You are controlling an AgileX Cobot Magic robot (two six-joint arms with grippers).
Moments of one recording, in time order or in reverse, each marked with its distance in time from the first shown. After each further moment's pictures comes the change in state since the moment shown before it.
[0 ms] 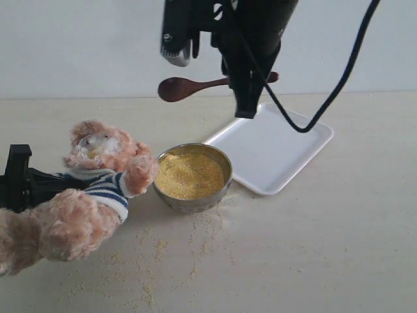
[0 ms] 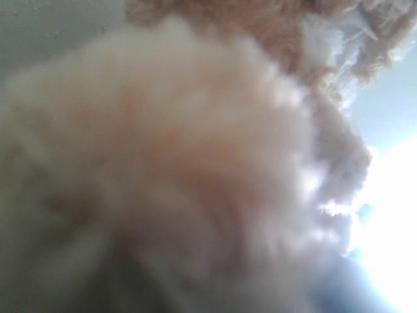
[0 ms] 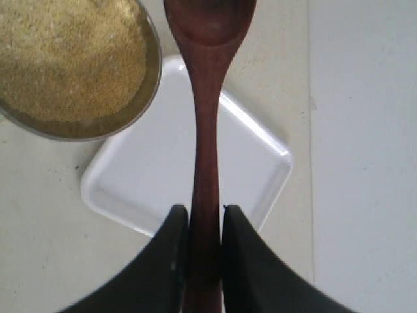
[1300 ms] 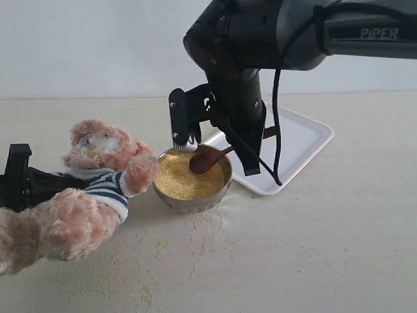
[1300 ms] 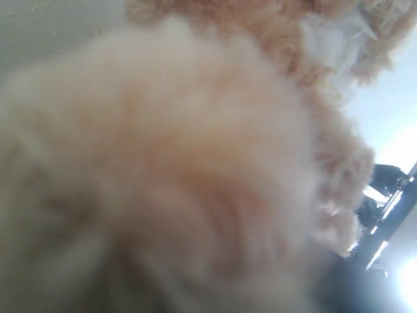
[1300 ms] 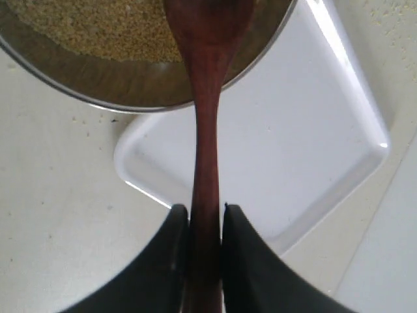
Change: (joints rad) left arm 0.000 0.000 0.000 0.000 0.002 0.000; right arm 0.033 0.258 0.000 -0.152 0.068 -0.023
